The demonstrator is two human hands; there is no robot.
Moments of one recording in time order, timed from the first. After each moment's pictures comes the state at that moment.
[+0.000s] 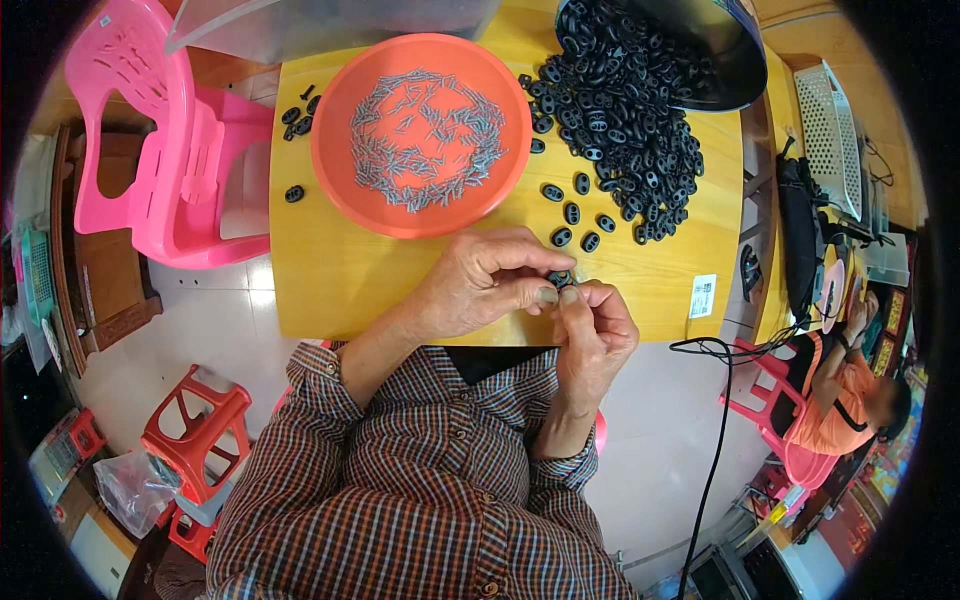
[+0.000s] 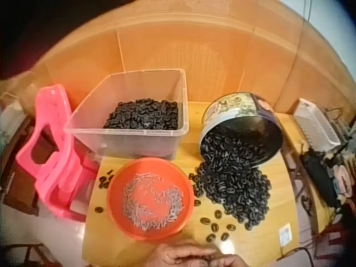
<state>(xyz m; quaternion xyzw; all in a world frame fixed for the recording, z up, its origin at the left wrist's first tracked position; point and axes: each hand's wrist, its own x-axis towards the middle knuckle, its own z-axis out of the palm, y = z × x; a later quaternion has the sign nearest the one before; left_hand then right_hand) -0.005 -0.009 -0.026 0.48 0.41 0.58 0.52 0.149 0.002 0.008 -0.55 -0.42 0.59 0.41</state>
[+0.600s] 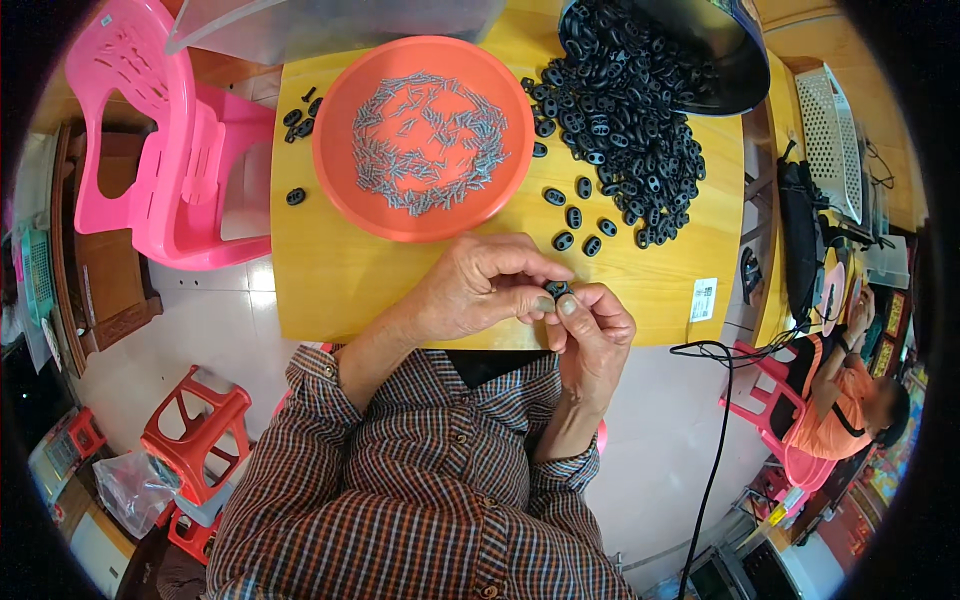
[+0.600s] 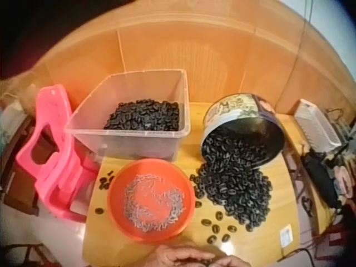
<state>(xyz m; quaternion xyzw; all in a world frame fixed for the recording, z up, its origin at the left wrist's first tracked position) -0.009 -0.011 -0.026 0.44 0.37 0.57 0.58 0.162 0.010 -0.005 -0.42 -0.36 0.73 0.40</state>
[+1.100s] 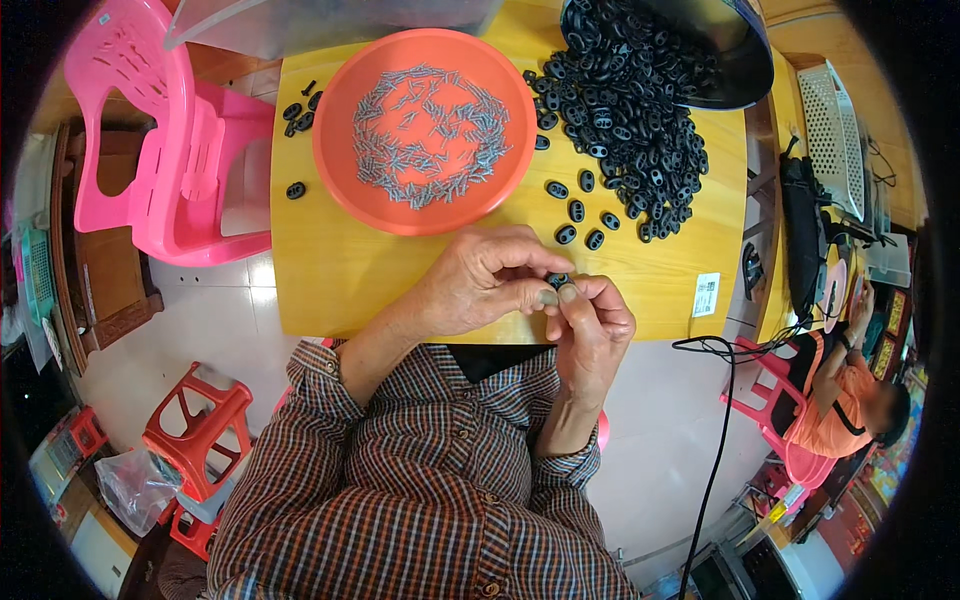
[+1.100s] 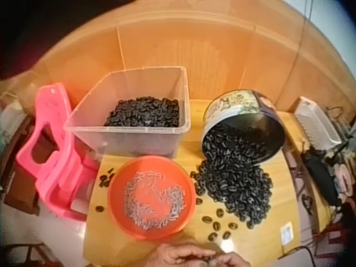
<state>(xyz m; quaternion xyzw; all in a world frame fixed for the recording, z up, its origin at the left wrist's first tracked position) -0.009 -0.011 -0.025 0.49 0.43 0.55 0.53 0.154 0.007 -0.001 -0.46 -0.36 0.70 0.40</state>
